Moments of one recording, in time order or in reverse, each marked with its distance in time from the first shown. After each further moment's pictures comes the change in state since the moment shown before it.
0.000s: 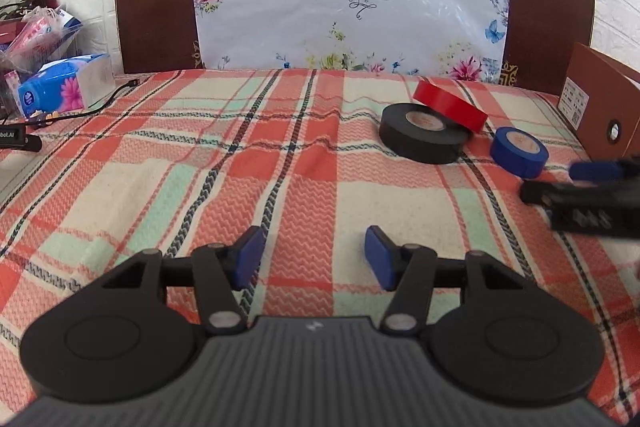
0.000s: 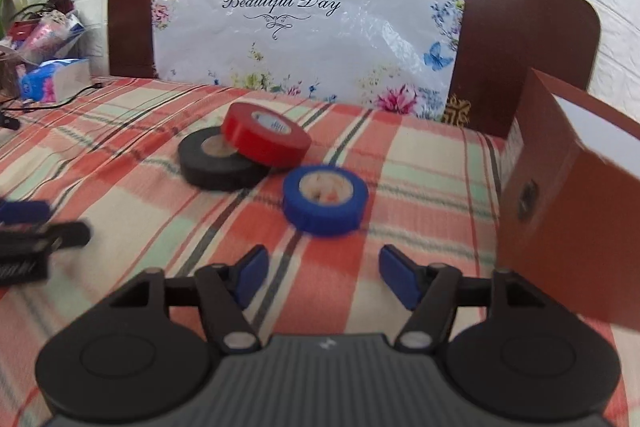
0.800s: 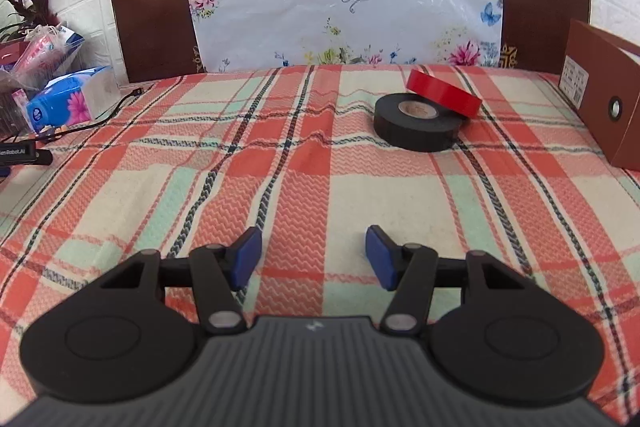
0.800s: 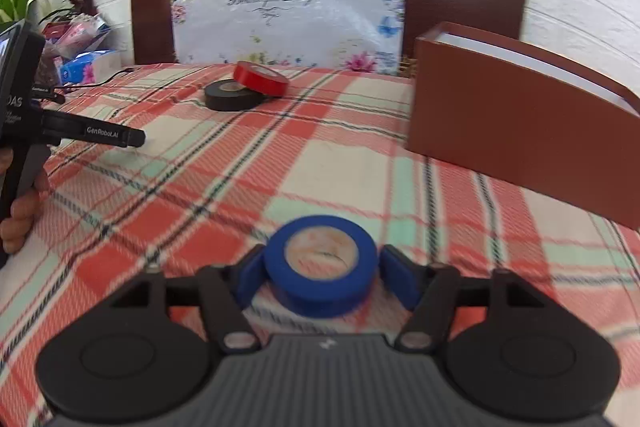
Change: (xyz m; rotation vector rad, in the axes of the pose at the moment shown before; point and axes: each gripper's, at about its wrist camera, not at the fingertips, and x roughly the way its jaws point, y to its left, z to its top) left arm -0.009 -0.019 0.003 0.055 0.043 0.043; right arm -0.135 -0.049 -0.101 0.060 0.014 0.030
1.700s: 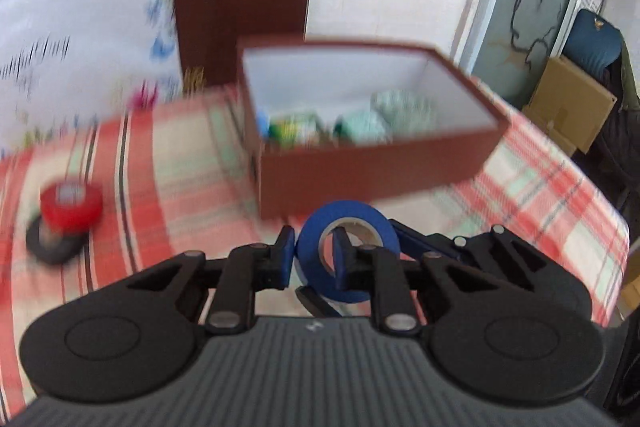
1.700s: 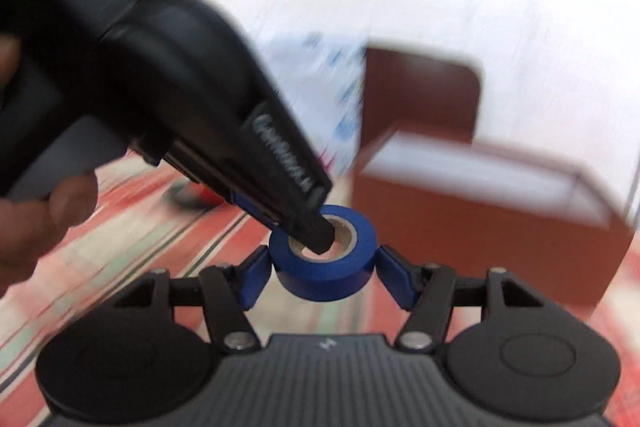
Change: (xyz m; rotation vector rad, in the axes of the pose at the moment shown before) left arm -0.065 -0.197 0.106 0.245 0.080 -0.581; right arm -0.020 -0.035 0.046 -0.017 -0.314 -0.093
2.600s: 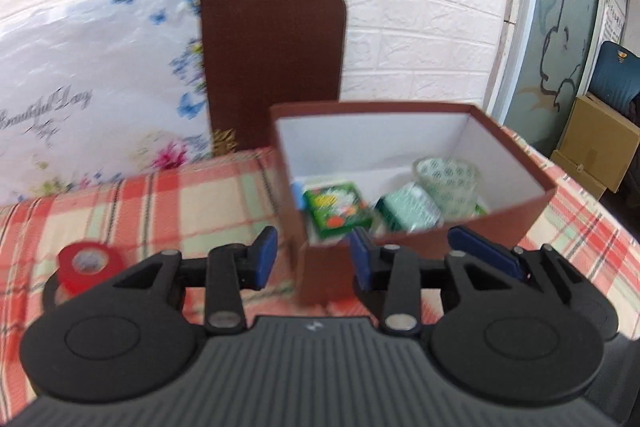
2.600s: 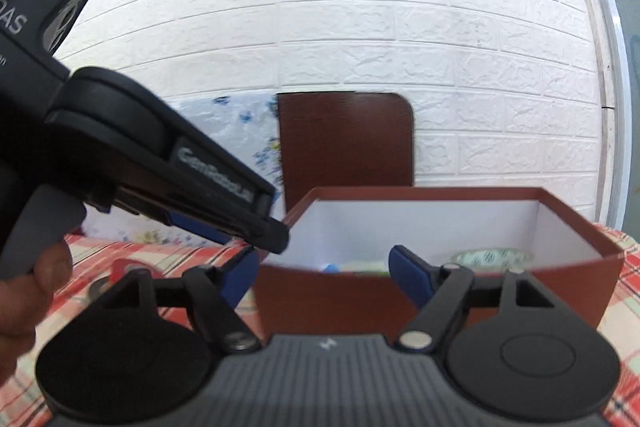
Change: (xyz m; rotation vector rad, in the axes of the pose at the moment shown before) left arm 0.005 0.031 0.003 -0.027 -0.110 0.100; right arm 0.036 -0.040 0.018 0.177 -0.093 -0.092
